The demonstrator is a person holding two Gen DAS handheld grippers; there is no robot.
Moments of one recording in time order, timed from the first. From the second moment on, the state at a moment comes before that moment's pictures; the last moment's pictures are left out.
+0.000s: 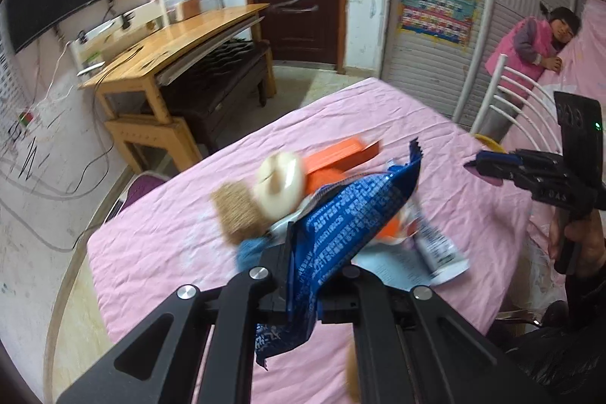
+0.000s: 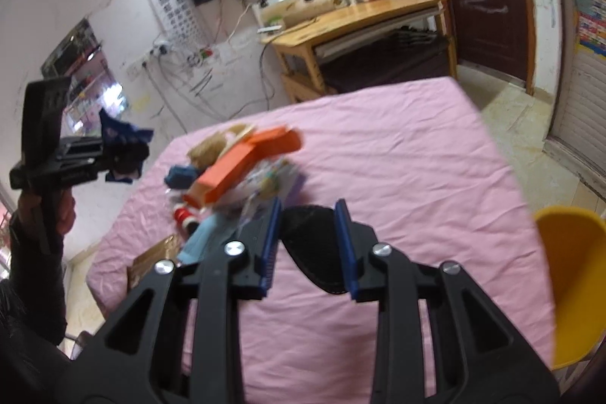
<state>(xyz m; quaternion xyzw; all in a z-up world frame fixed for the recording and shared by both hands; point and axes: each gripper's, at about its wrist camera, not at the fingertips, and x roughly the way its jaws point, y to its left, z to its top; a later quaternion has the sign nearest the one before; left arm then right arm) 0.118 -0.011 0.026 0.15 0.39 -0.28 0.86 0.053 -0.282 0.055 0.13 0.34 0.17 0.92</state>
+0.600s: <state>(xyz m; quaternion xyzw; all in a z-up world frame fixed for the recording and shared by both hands) 0.104 -0.292 0.013 0.23 0.38 -0.44 0.78 0.029 -0.498 0.001 0.19 0.33 -0.01 0.92</state>
